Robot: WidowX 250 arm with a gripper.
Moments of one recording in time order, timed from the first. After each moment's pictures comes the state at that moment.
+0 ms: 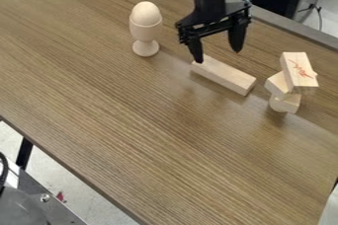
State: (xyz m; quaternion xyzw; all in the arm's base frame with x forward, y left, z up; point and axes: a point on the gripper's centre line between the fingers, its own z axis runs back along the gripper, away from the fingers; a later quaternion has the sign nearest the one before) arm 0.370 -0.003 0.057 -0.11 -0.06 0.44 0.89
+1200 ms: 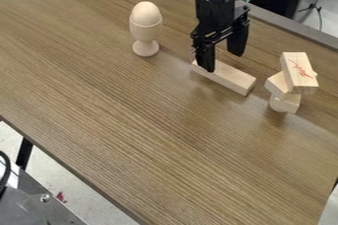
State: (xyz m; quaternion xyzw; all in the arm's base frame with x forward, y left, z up) arm 0.373 -0.010 0.043 -0.09 -0.01 0.61 0.79
